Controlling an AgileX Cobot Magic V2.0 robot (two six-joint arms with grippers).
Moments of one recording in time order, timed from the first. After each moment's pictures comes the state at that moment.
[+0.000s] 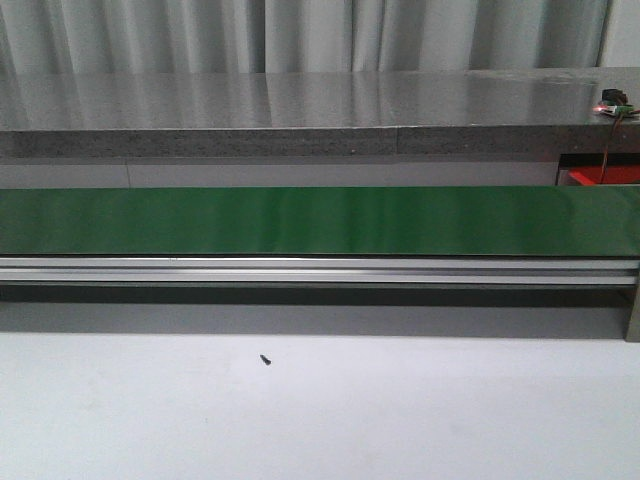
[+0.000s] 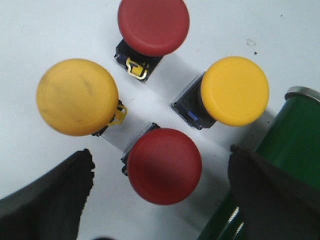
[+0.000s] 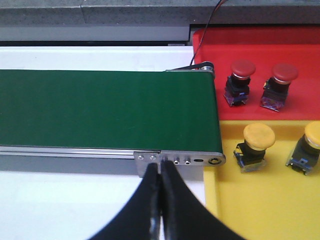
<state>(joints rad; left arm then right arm) 0.45 1.93 -1.40 -0.18 0.66 -0.11 -0.06 0.48 -0.49 0.14 0.51 -0.07</state>
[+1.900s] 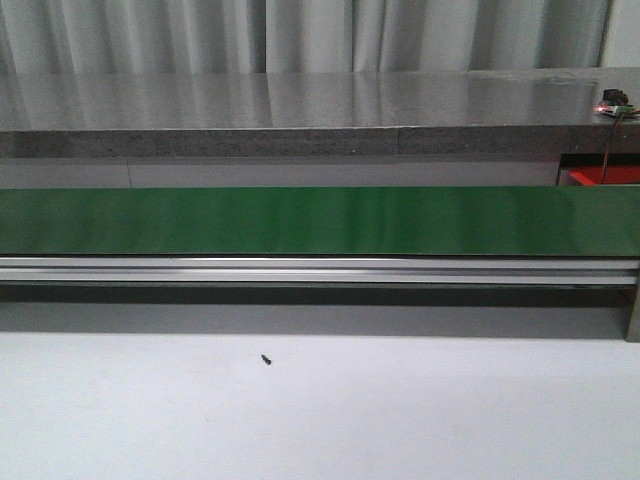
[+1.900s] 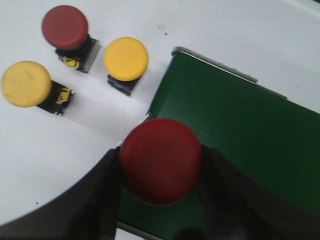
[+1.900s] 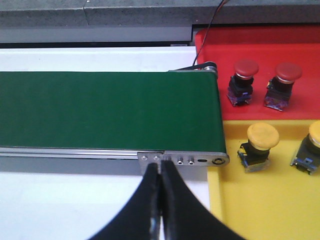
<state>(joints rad) 0.32 1.71 -1.40 -0.13 0.83 -0.04 -0.06 0.48 -0.49 0.16 0.51 -0.07</state>
